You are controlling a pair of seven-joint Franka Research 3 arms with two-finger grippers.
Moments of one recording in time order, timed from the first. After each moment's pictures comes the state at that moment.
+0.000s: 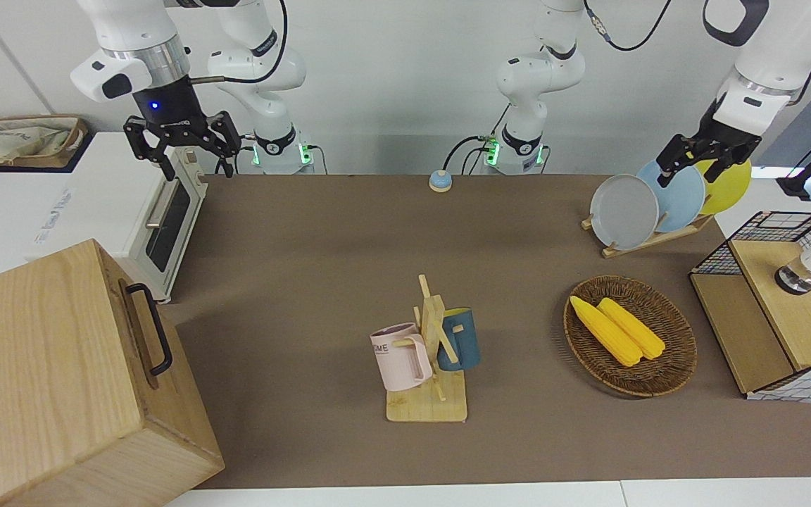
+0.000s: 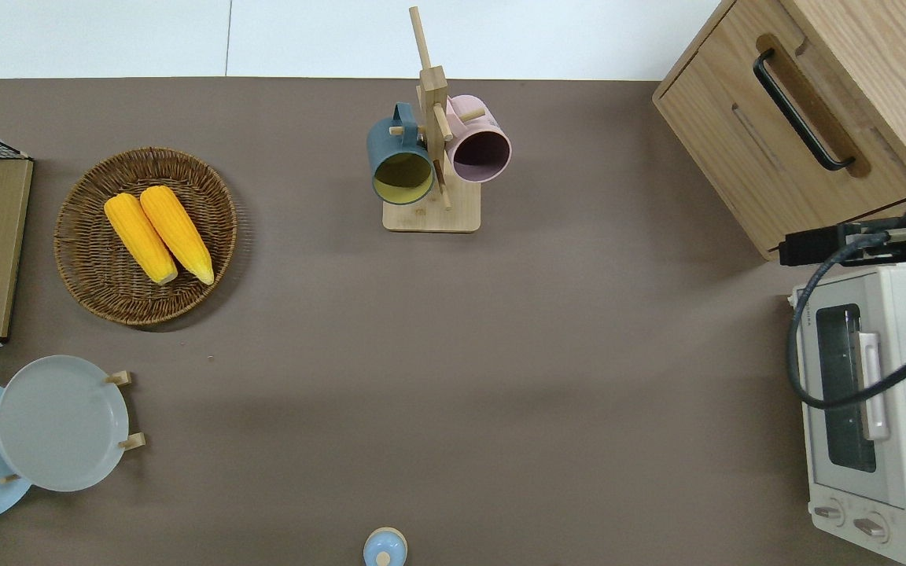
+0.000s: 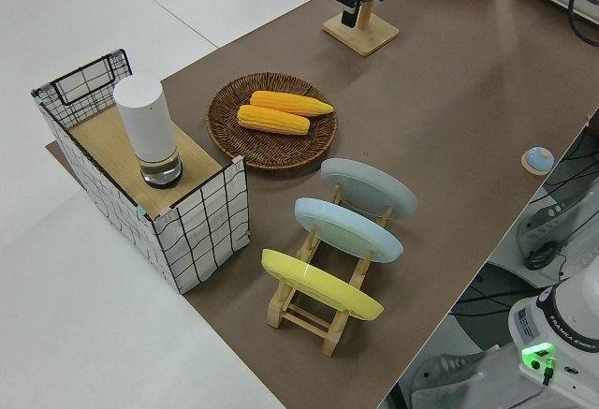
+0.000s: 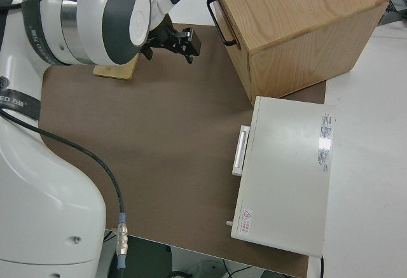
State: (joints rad) left arm 0.25 0.01 -0.08 -1.55 0.00 1.57 0.10; right arm 0.05 0.02 0.01 -1.47 0.02 1.60 0.03
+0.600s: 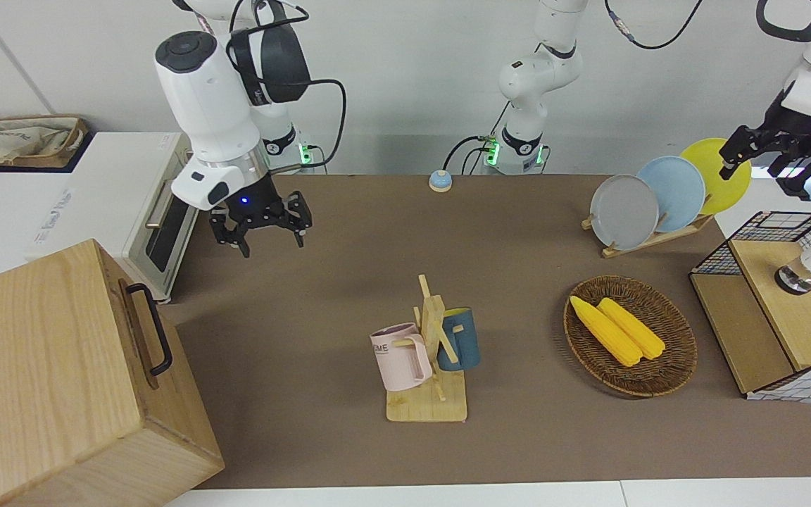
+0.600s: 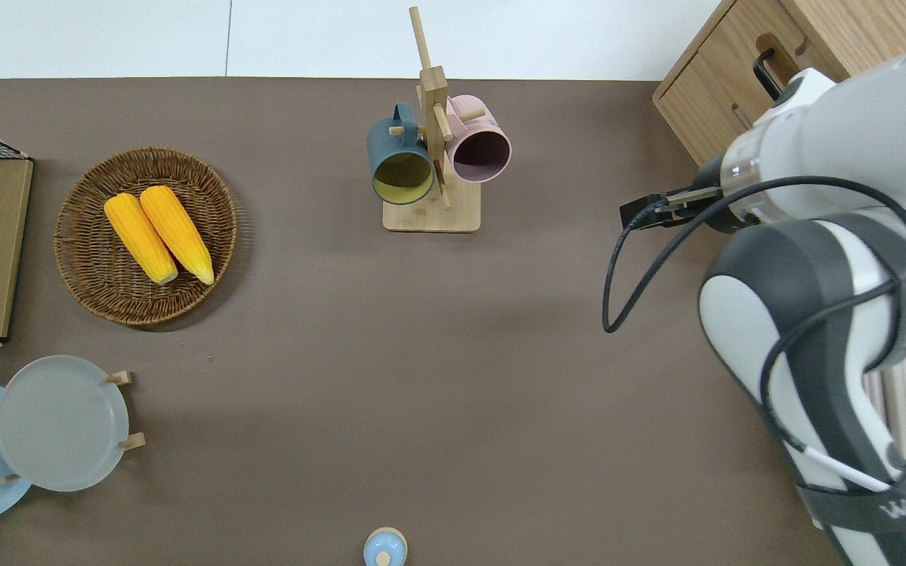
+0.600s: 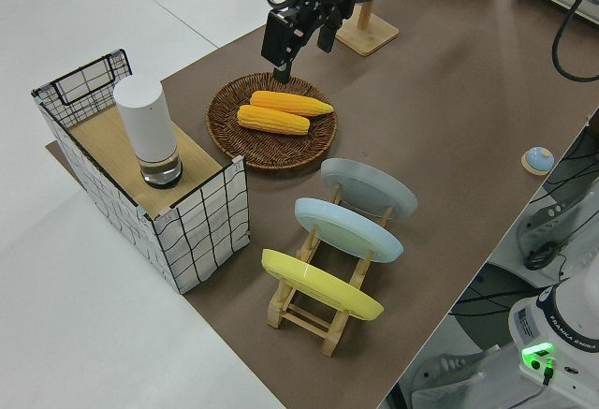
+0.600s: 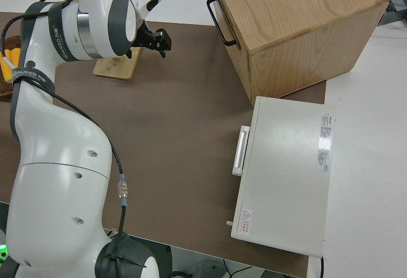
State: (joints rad) left arm 0.42 0.02 -0.05 -1.55 0.00 1.66 0.38; right arm 0.15 0.23 0.05 -1.48 0.05 1.83 0.03
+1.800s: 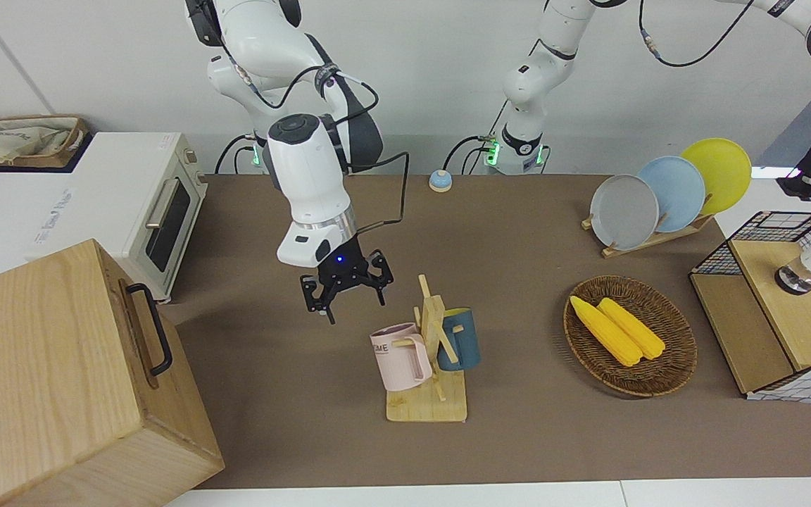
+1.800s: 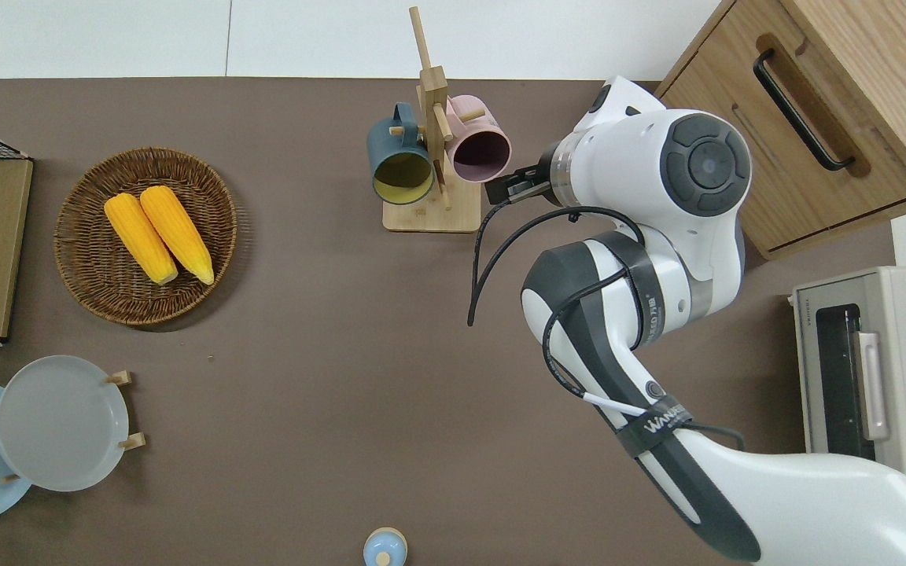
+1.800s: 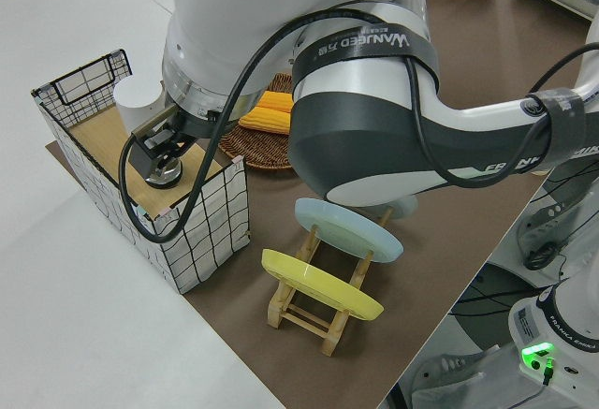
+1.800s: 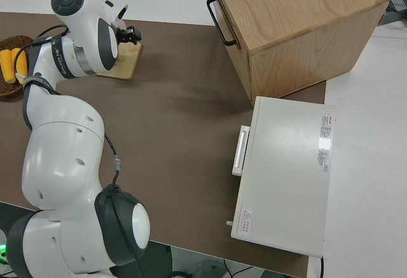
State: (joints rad) left arm 0.67 0.15 0.00 -1.58 -0.31 2.03 0.77; right arm 0.30 0.44 0.05 -1.48 0.05 2.31 0.00
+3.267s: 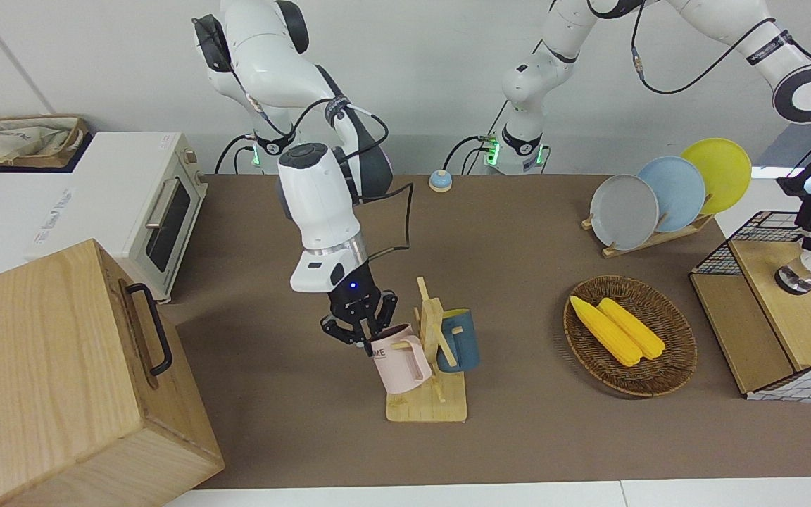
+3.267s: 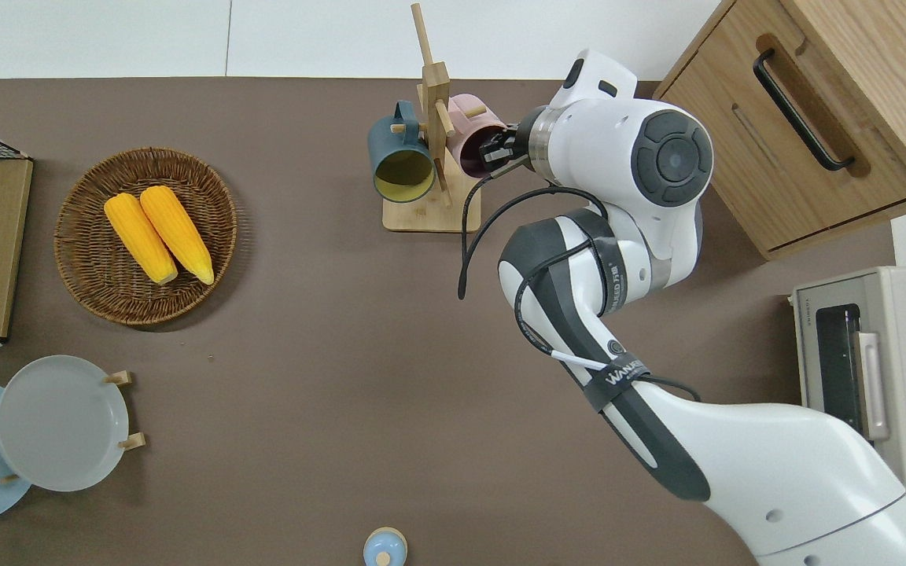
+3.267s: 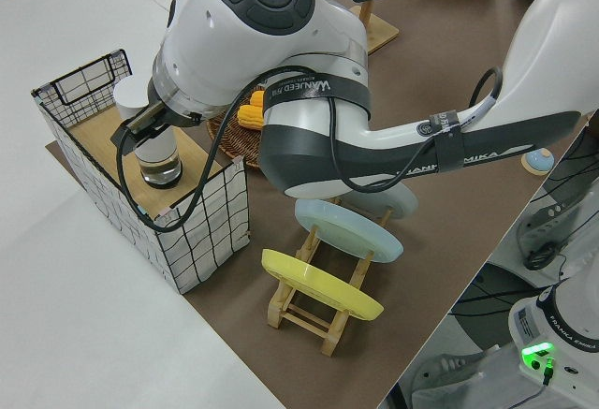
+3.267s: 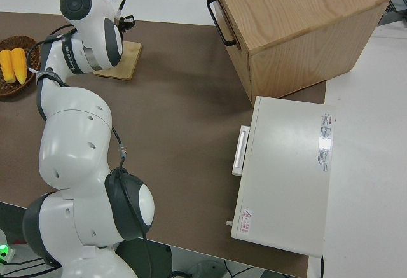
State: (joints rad) left arm 0.61 0.24 -0.05 -1.66 -0.42 2.38 0.77; right arm 0.31 0.58 0.05 -1.34 0.05 2.46 -0.08
